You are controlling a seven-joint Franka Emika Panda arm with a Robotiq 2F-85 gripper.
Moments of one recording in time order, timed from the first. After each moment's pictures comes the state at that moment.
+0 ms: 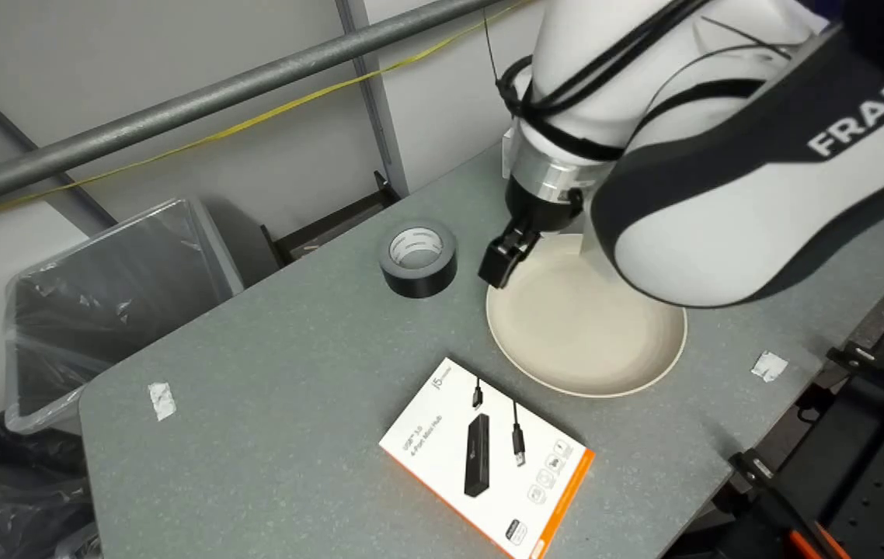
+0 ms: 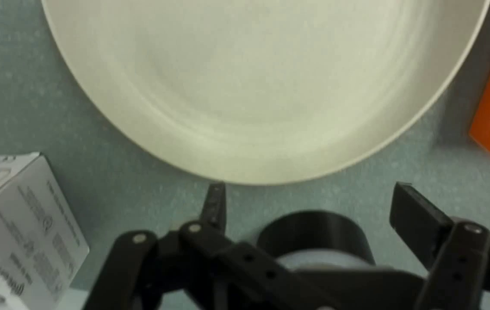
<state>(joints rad) 0.28 0.25 -0.10 -2.46 -0.18 2.97 0.14</state>
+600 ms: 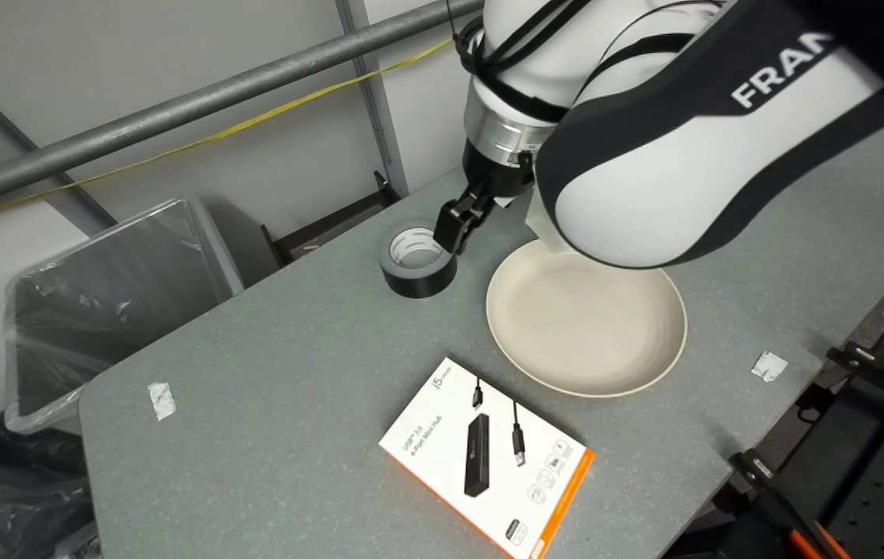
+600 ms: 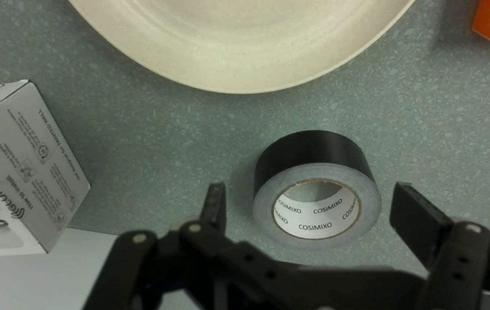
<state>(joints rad) 0.32 0.28 -0.12 -2.35 -0.19 2.96 0.21</state>
